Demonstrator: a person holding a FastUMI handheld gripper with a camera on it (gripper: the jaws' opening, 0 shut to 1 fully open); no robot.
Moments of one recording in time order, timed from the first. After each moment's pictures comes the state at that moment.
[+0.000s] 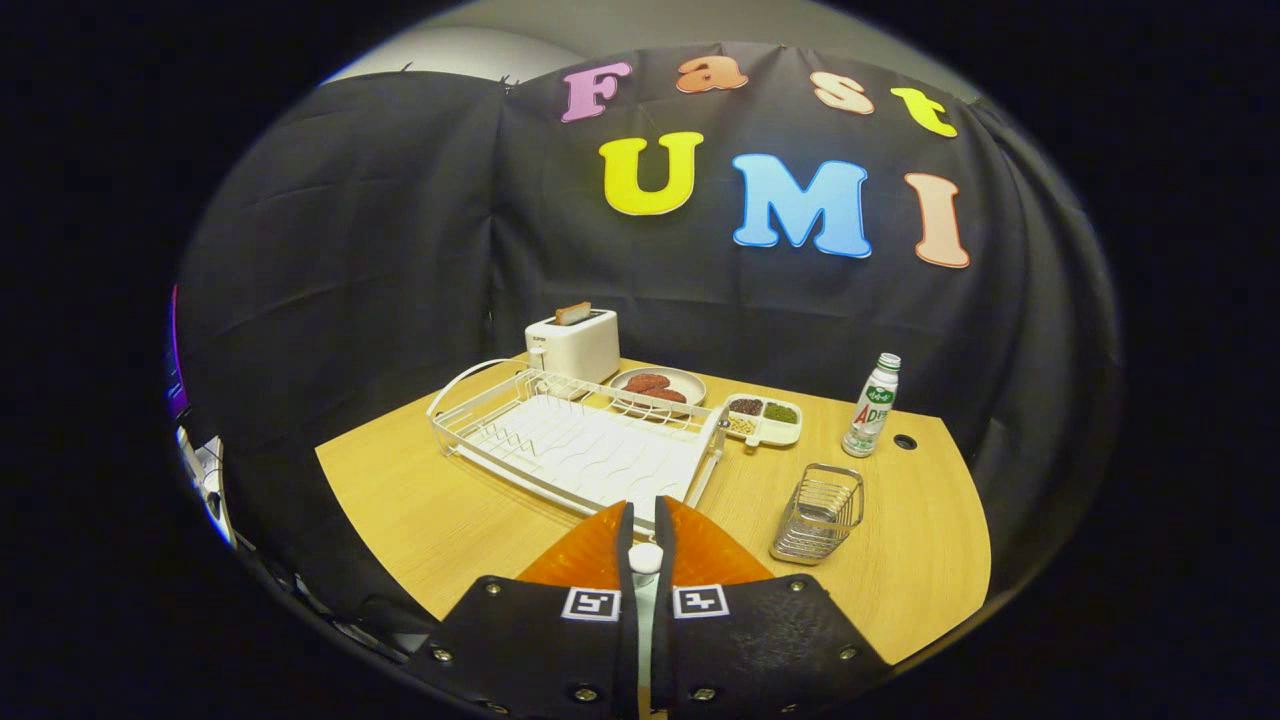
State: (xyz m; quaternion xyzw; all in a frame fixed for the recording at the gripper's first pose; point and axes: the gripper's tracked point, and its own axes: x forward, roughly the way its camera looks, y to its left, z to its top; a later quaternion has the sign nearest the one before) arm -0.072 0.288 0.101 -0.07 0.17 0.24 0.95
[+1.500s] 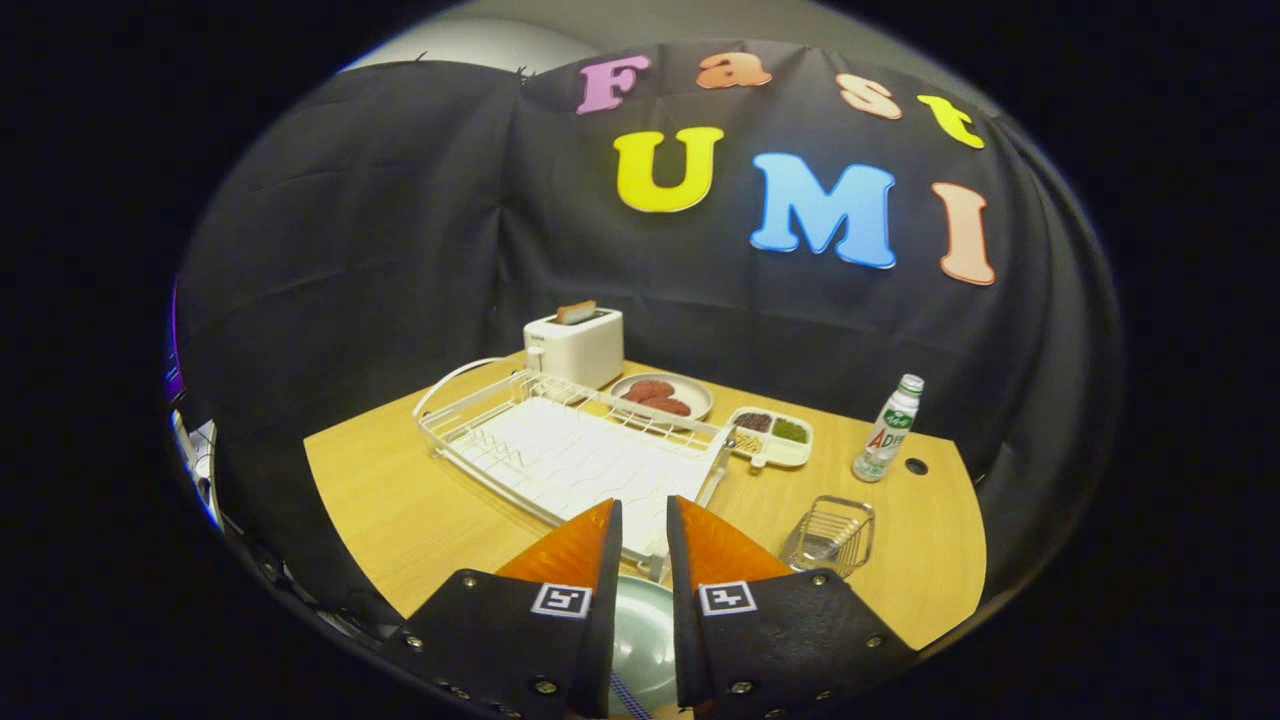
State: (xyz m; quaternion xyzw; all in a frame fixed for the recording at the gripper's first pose) arm -0.027 0.275 0.135 -0.08 0.13 0.22 0.96
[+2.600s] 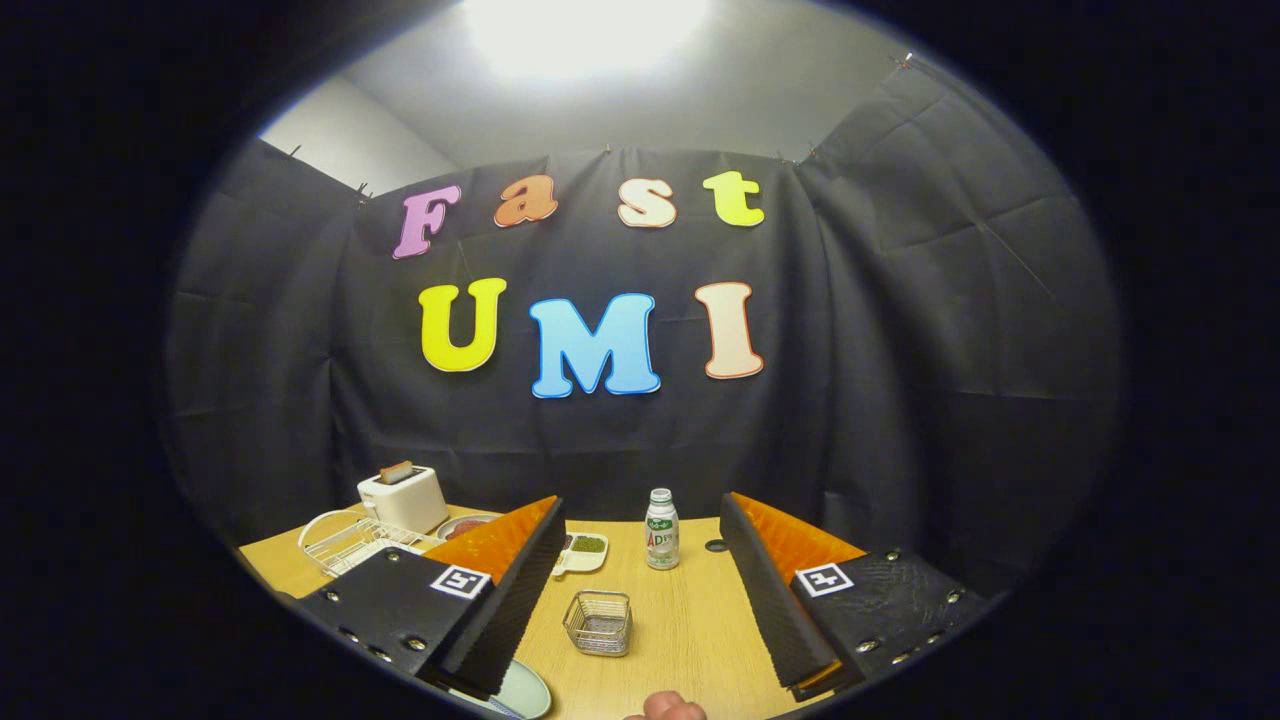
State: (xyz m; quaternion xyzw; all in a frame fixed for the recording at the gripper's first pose) arm -0.044 0.076 0.245 0.01 -0.03 0.02 1.00
